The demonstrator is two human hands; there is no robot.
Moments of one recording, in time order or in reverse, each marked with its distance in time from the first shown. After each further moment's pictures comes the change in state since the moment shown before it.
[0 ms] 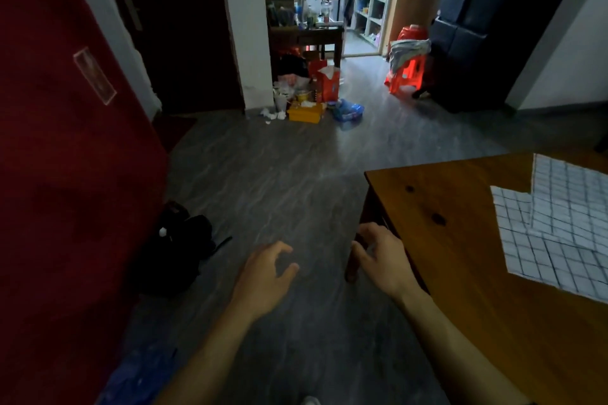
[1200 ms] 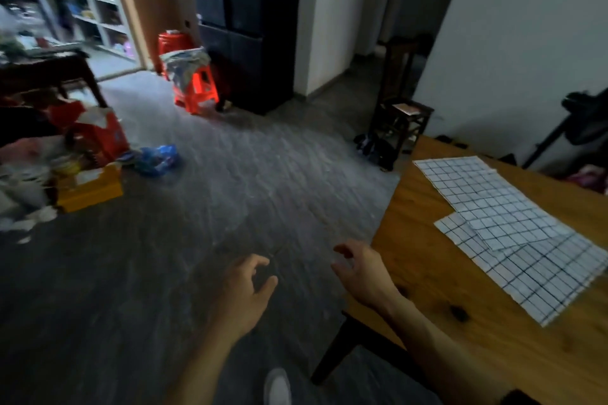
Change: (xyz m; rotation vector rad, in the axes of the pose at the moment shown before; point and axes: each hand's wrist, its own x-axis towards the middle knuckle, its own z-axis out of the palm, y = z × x) left_hand 0.650 0.003 0.050 -0.153 -0.511 0.513; right_hand 0.467 0.057 0.012 -0.107 0.361 0.689
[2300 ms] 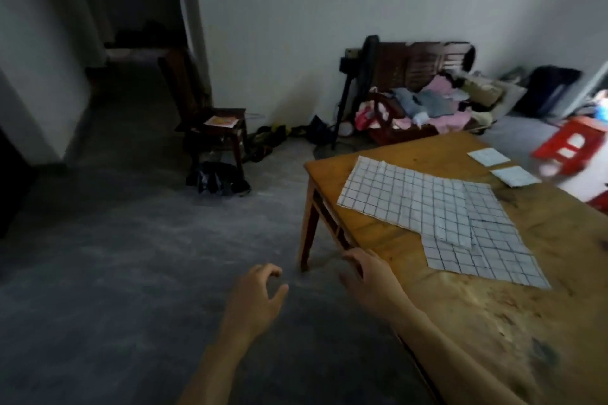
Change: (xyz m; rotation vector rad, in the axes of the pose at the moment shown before) left_hand 0.622 0.052 0.122 -0.008 -0.743 0.705; right_hand 0.402 0.014 -0.058 0.043 0.502 0.703
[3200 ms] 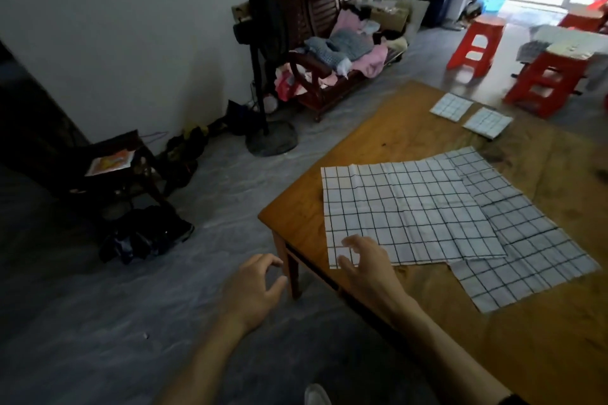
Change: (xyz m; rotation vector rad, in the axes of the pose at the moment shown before) left_hand 0.397 -0.004 0.028 0.164 -0.425 0.309; right_hand 0.307 0.092 0.010 0.182 0.322 0.508
